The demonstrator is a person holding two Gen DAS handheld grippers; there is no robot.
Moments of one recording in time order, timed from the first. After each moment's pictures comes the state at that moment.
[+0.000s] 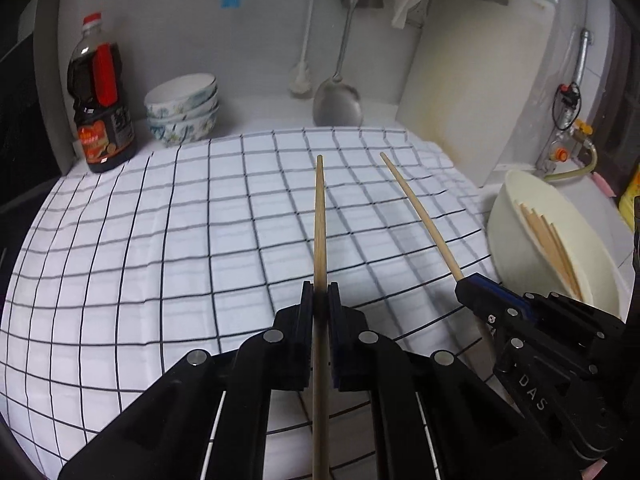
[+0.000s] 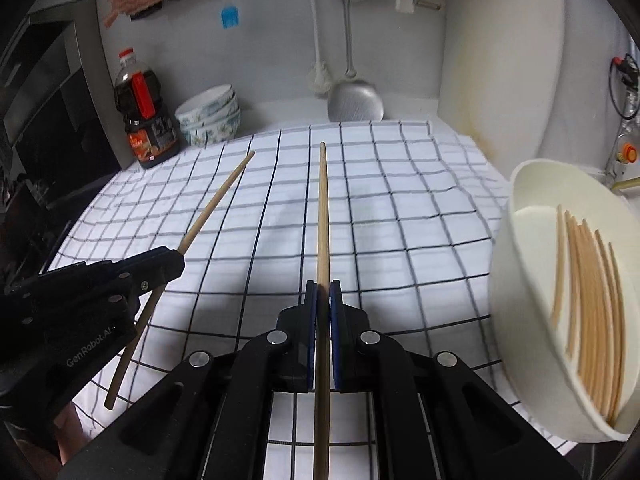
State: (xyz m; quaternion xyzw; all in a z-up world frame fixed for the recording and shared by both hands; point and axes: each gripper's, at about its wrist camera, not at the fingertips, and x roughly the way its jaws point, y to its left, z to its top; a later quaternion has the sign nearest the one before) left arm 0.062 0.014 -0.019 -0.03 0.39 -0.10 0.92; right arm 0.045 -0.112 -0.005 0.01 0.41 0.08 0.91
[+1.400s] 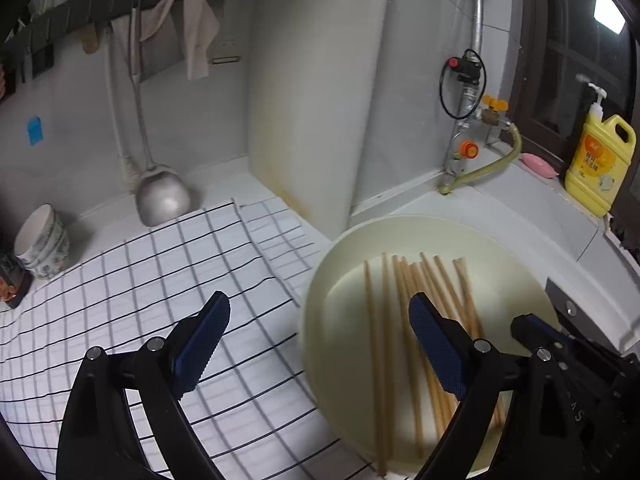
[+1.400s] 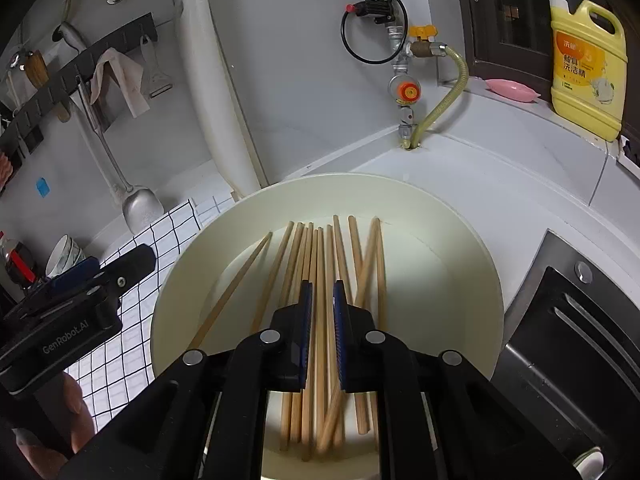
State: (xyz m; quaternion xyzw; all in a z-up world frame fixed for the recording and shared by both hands) left arm 0.108 -0.192 0.041 0.04 0.34 -0.21 0.92; right arm 0.003 -0.337 0.043 0.15 0.36 -0.16 0.91
